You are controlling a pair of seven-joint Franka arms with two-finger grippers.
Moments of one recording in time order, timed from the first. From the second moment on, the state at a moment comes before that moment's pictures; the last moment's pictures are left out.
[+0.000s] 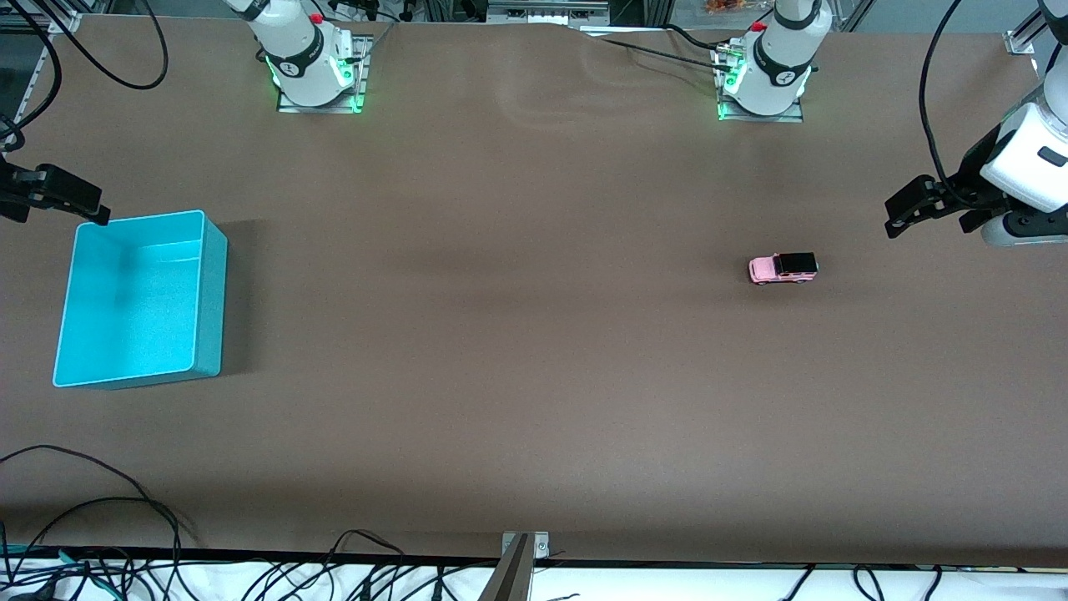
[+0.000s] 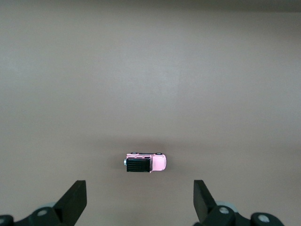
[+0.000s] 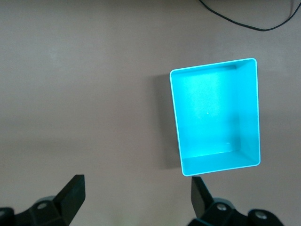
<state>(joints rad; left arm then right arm) -0.11 0.02 0.05 -1.59 0.03 1.64 -0.15 0.00 0.20 -0.01 -1.25 -0.02 1.40 0.00</state>
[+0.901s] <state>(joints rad) -0.11 0.03 0.05 -1.59 0.03 1.63 -0.15 0.00 0.20 -0.02 -1.25 -0.02 1.40 0.00</state>
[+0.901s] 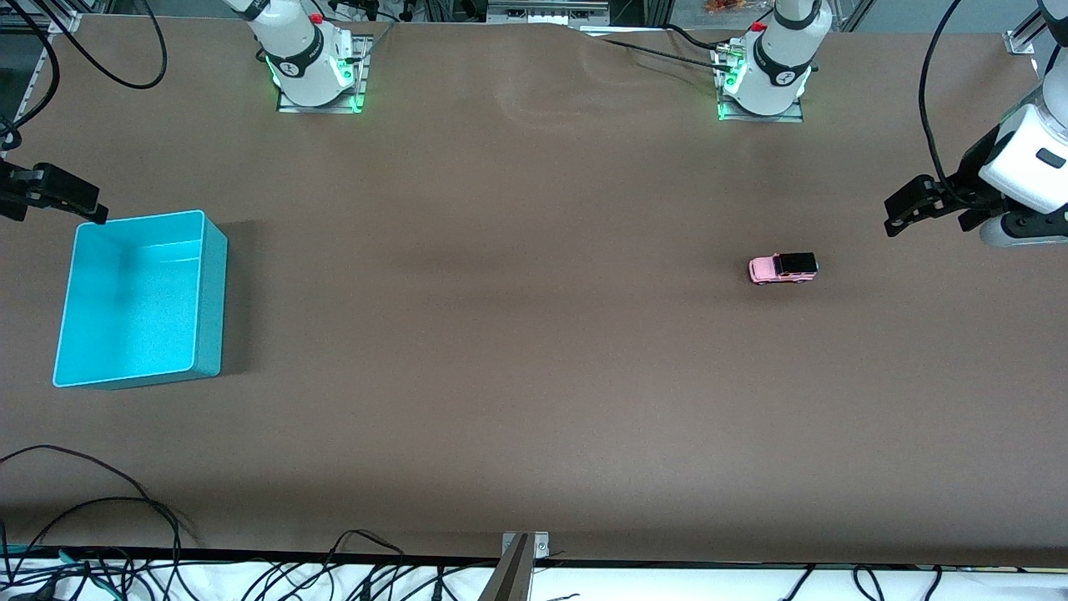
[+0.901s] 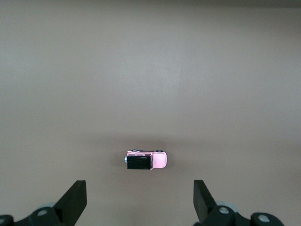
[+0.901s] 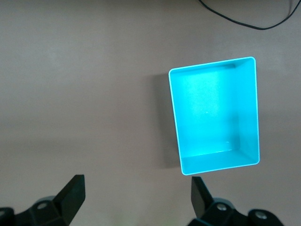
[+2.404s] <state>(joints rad) -0.10 0.05 0.05 -1.66 0.03 1.58 -0.15 0.00 0.19 -0.02 -1.25 -0.02 1.39 0.00</state>
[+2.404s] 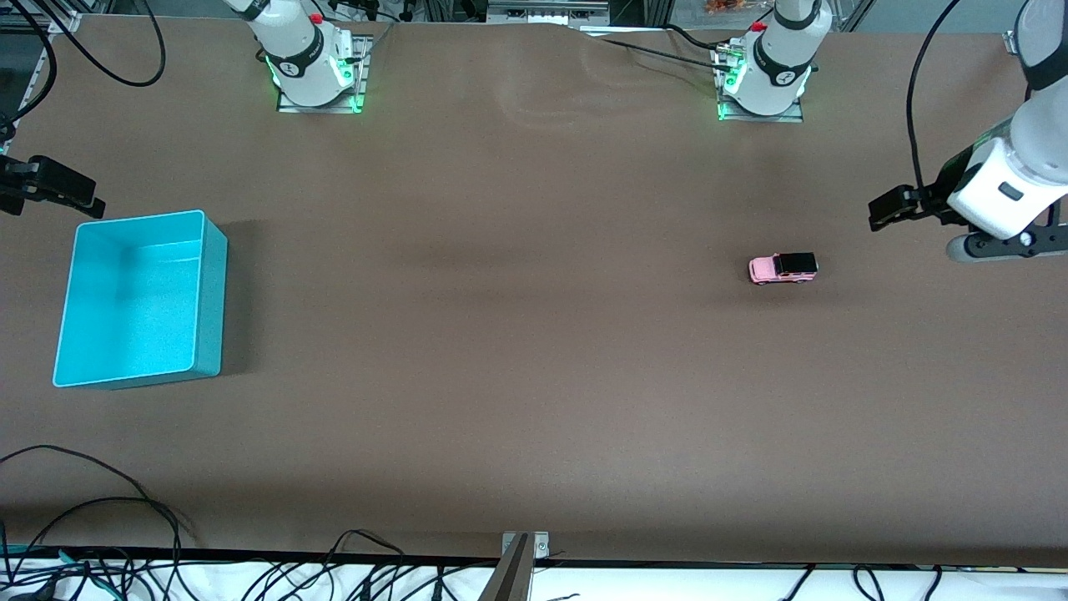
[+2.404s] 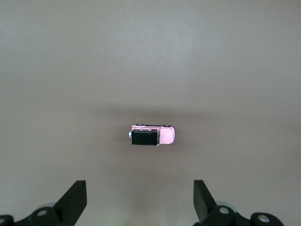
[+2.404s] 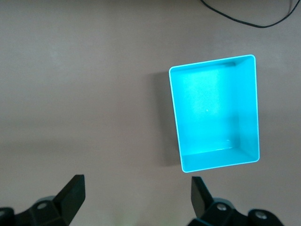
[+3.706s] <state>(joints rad) -0.07 0.06 0.05 -2.27 0.03 2.25 -0.15 0.00 0.19 -0.02 -1.25 -0.02 1.37 0.00</state>
